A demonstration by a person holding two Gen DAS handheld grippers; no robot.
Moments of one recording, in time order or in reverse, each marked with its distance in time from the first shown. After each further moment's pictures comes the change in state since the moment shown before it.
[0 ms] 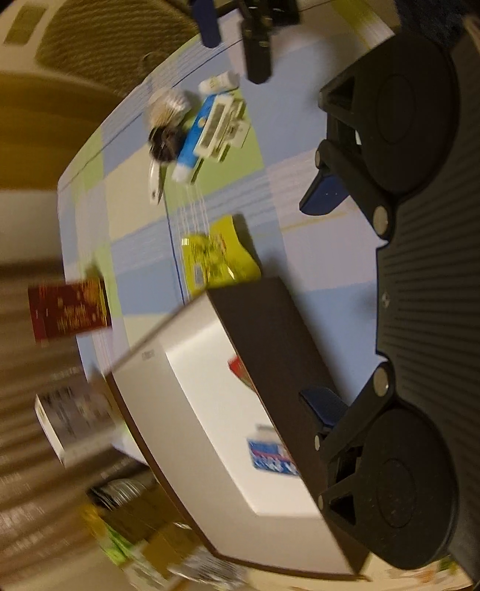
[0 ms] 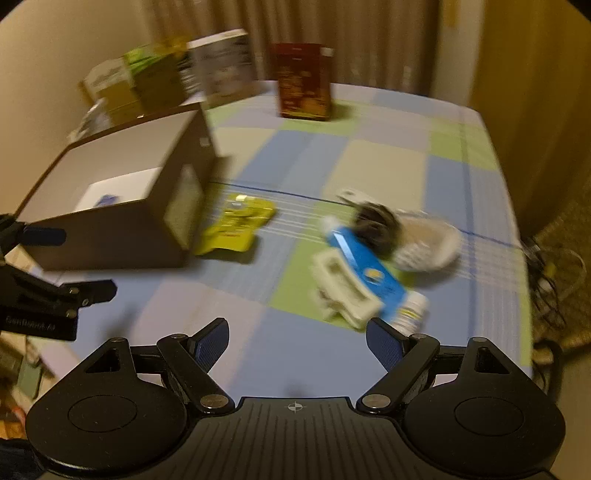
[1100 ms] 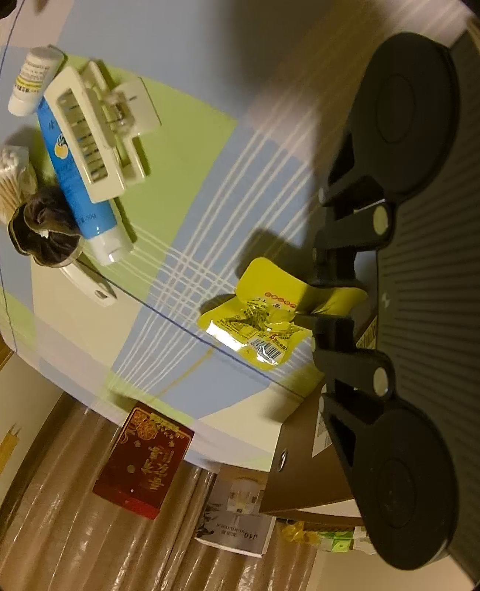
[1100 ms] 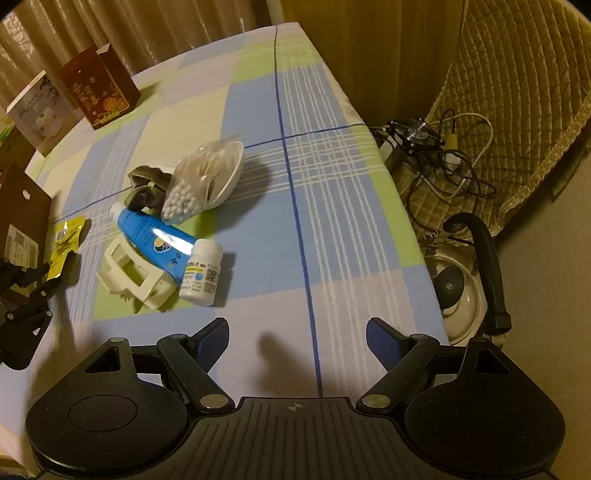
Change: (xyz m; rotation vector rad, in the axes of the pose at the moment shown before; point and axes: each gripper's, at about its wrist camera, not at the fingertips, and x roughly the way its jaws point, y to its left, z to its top) left arm 0.162 -0.100 0.021 0.766 -0.038 0.206; right arm 0.028 -0.139 -0.037 0.431 0.090 -0.159
